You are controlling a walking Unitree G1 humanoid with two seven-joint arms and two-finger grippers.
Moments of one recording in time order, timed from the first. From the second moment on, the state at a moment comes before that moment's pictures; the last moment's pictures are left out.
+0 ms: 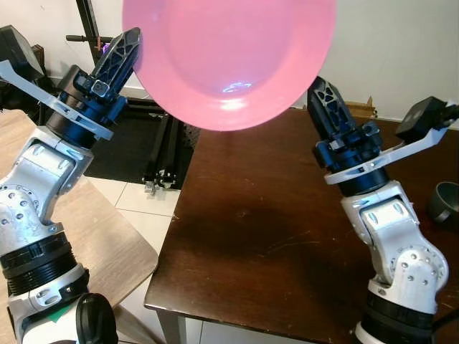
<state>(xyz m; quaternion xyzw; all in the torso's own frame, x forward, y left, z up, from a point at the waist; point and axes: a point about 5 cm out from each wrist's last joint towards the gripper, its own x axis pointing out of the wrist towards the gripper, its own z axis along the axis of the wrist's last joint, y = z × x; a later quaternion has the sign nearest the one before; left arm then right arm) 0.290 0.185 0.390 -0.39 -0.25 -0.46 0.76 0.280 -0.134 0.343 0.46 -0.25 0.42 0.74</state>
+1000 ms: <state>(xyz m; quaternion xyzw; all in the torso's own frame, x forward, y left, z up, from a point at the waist) 0.297 0.153 0.369 -0.43 -0.19 -0.47 0.75 0.279 -0.116 0.342 0.43 -0.23 0.45 0.75</state>
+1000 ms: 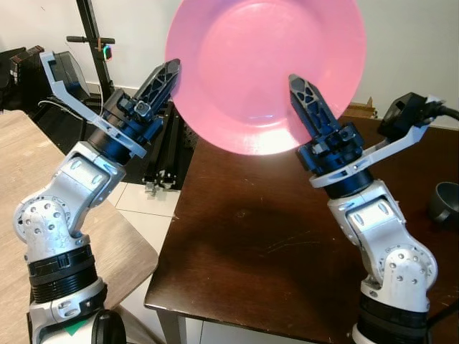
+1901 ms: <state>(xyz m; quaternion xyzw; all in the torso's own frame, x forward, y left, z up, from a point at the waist) 0.297 0.145 0.358 -0.40 -0.16 -0.46 0.78 0.283 -0.122 0.334 0.40 -0.24 0.41 0.79</state>
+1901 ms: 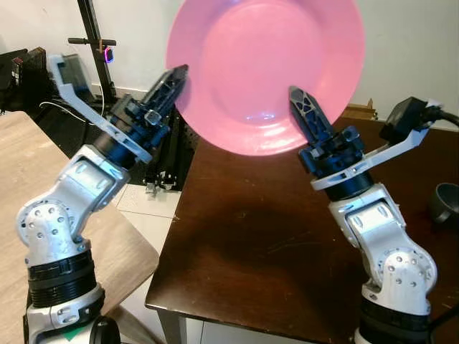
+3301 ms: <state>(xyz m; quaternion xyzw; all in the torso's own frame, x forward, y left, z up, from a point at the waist) 0.298 0.139 0.260 -0.04 -0.10 -0.20 0.97 0.284 -0.147 0.259 0.27 -0.21 0.08 0.93</state>
